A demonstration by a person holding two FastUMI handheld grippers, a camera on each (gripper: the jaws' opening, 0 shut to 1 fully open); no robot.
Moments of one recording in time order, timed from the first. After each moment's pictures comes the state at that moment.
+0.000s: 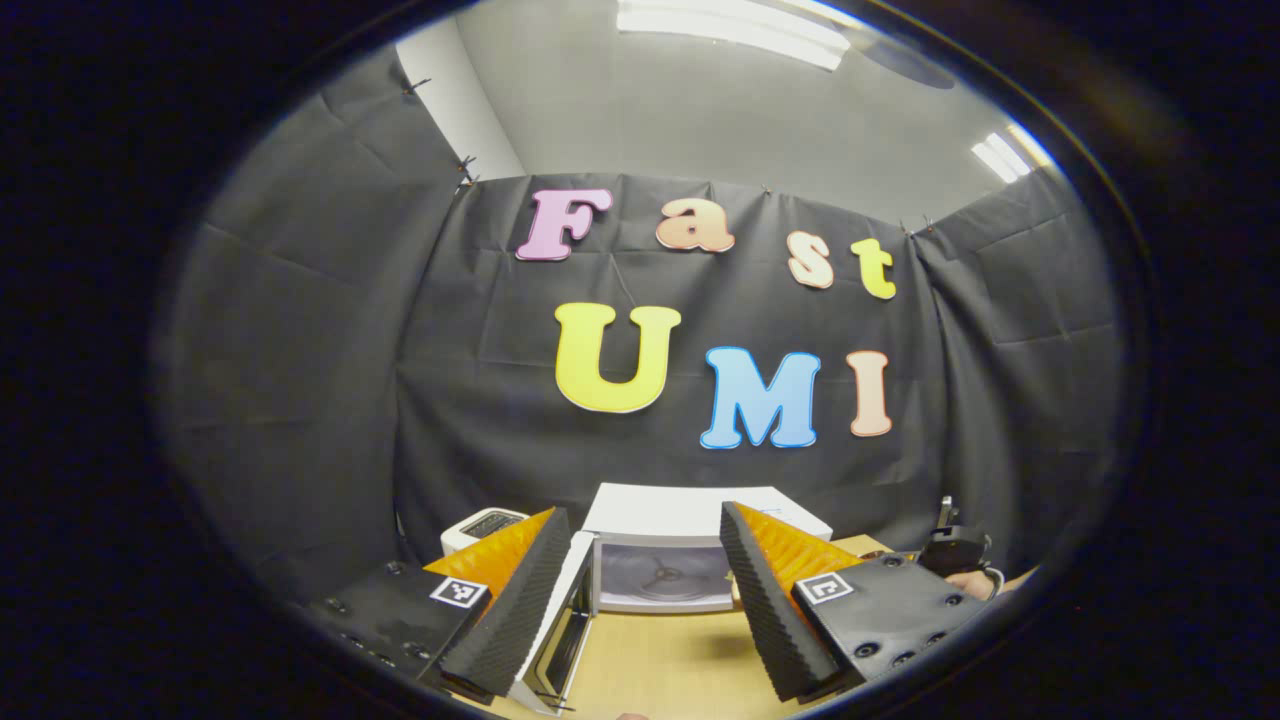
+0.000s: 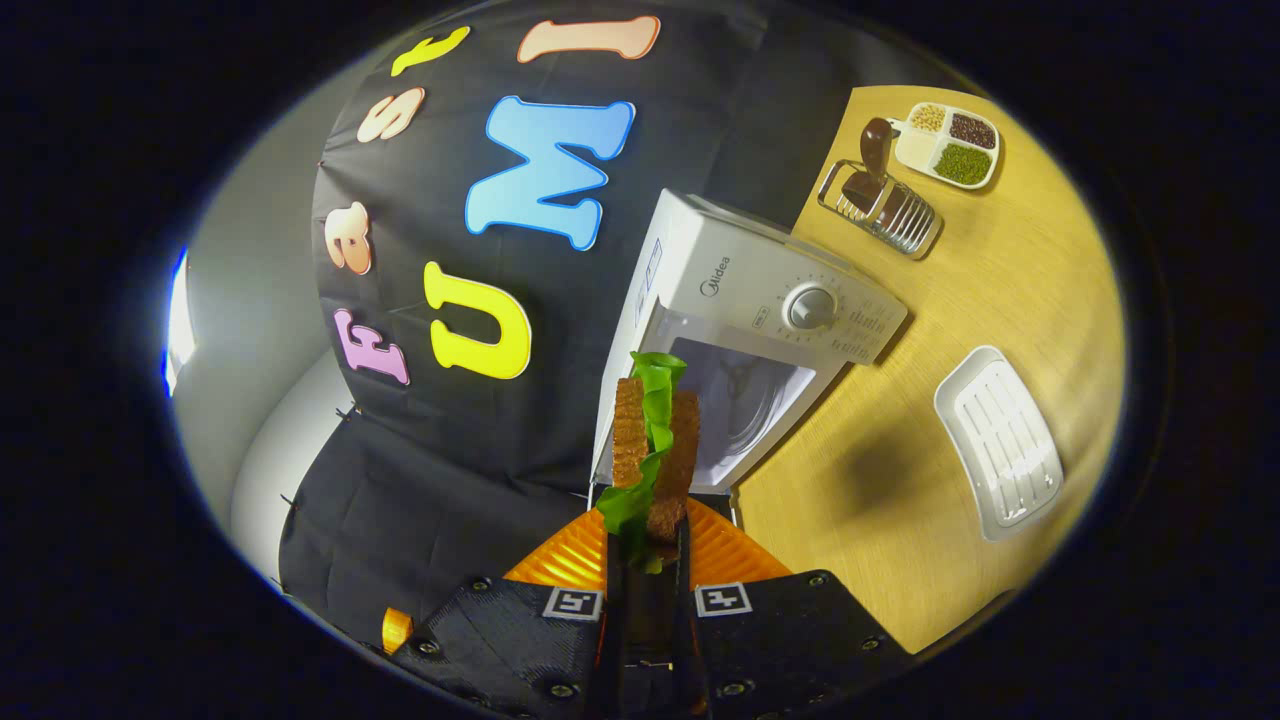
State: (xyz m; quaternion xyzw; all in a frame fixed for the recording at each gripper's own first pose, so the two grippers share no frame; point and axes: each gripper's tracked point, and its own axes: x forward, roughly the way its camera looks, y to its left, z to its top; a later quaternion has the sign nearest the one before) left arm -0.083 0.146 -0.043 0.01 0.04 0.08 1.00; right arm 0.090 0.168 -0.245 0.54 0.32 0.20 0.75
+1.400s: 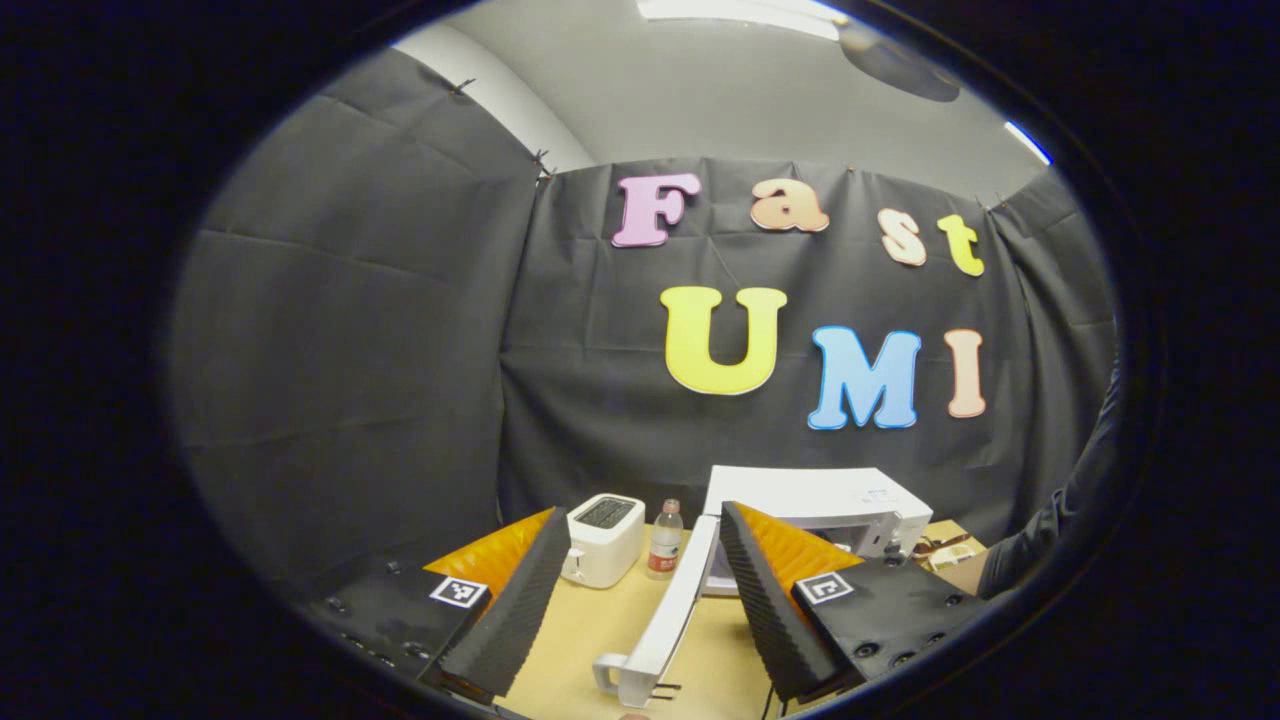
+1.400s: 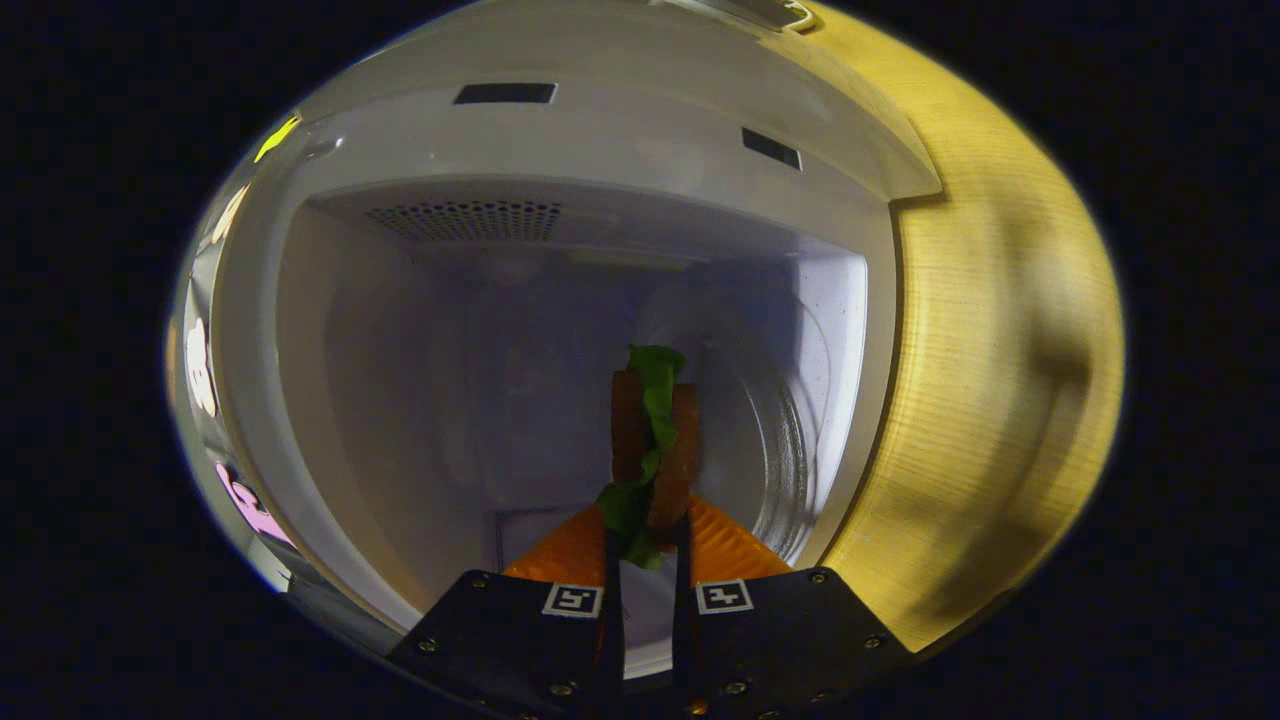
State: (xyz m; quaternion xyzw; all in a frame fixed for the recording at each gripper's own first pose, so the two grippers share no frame) left arm -0.126 0.250 -0.030 0.03 0.07 0.21 0.97; right arm 0.300 0.304 -0.394 0.66 0.24 -0.06 0.70
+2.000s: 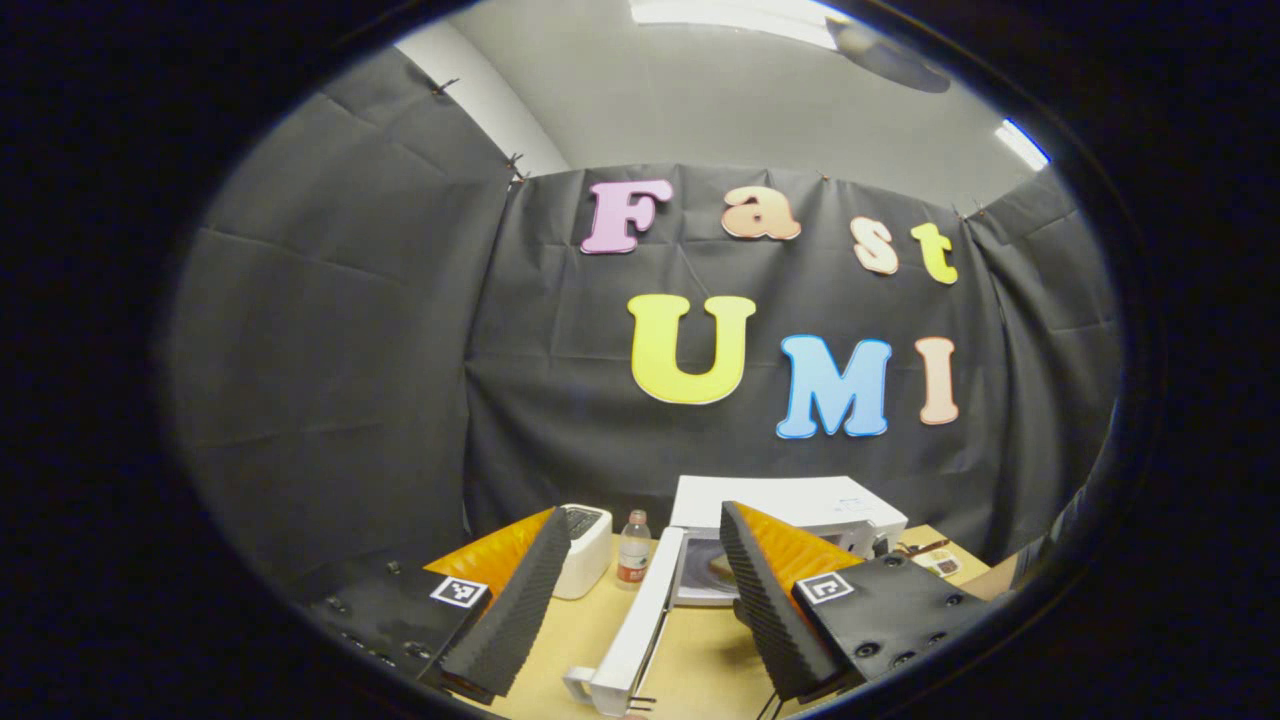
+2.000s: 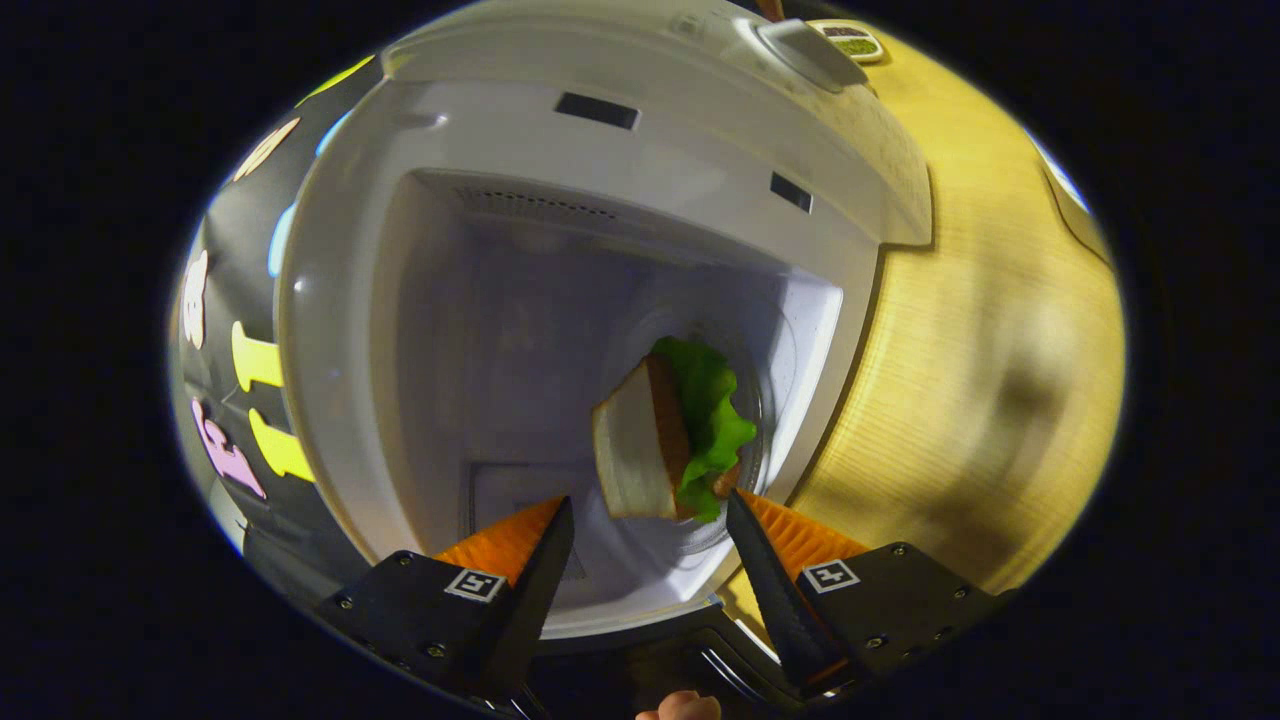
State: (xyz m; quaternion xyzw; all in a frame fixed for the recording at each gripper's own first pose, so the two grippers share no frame) left arm -0.094 0.221 -0.034 0.03 0.06 0.15 0.99; right arm 0.241 0.287 -0.376 0.56 0.32 -0.02 0.77
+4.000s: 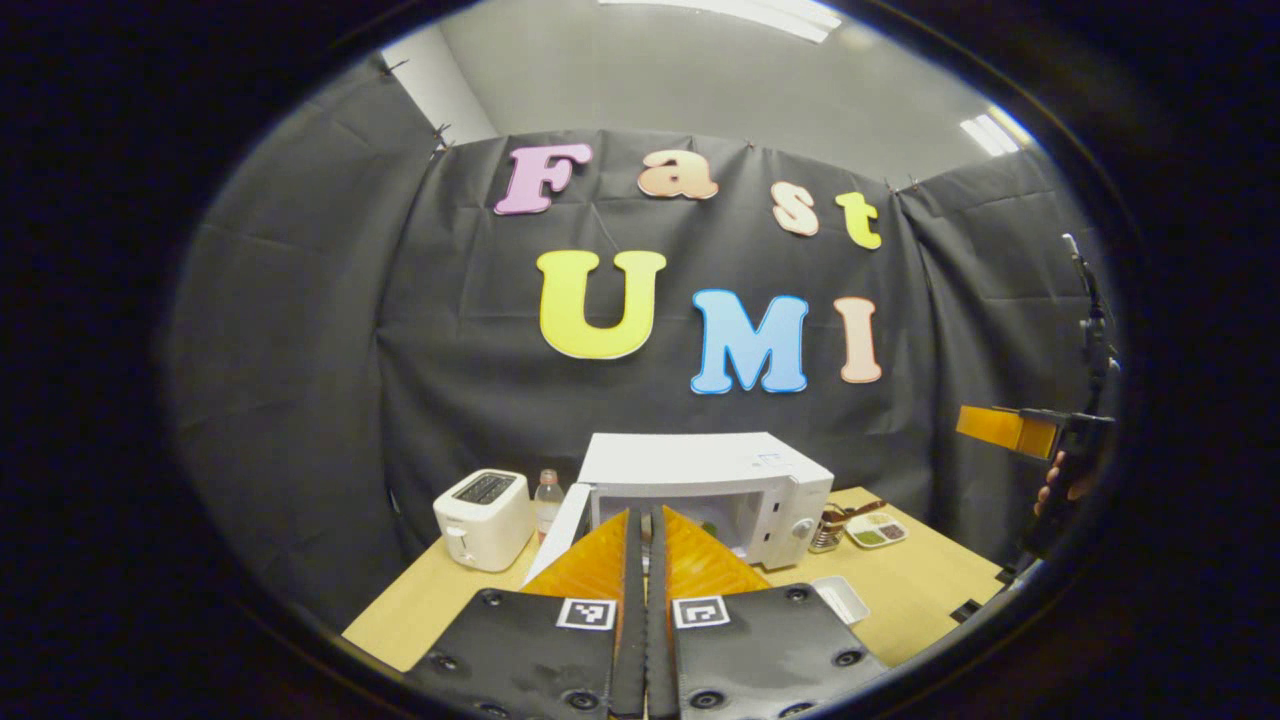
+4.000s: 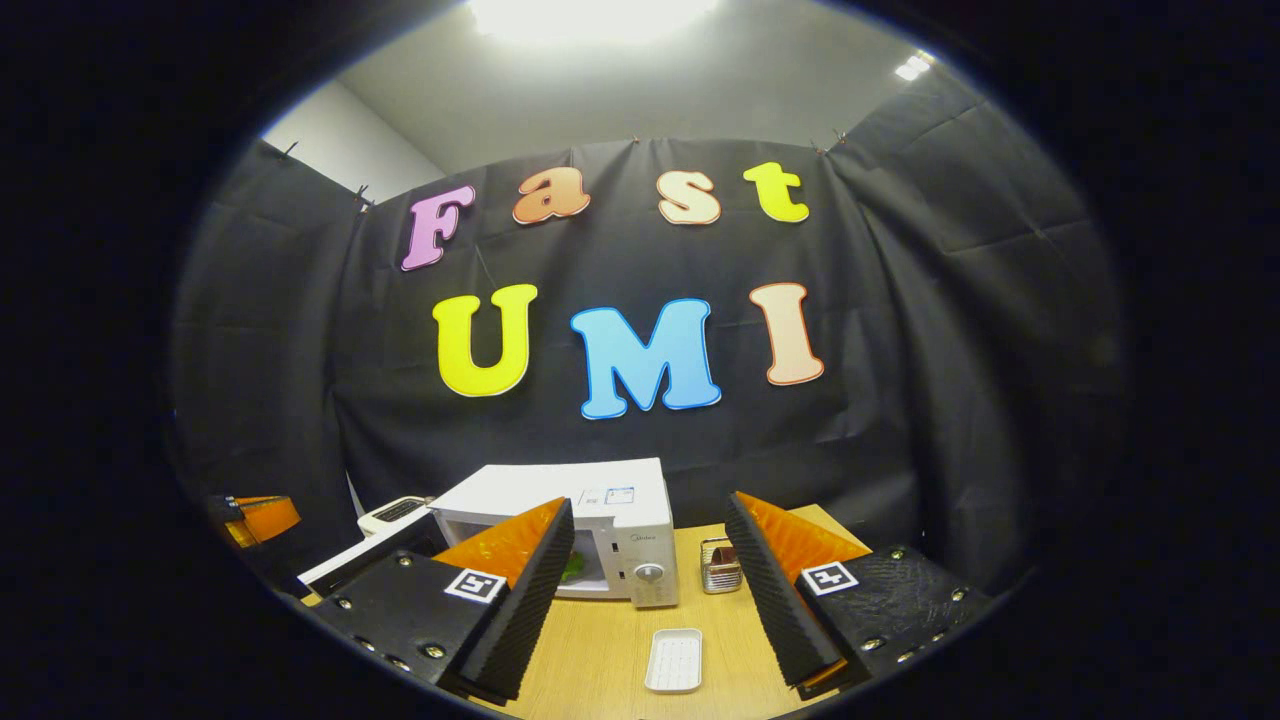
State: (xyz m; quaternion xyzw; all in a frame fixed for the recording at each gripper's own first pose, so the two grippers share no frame) left arm -0.090 0.171 -0.107 0.03 0.11 0.06 0.99; right arm -0.001 0.048 -0.069 0.02 0.03 0.03 1.00
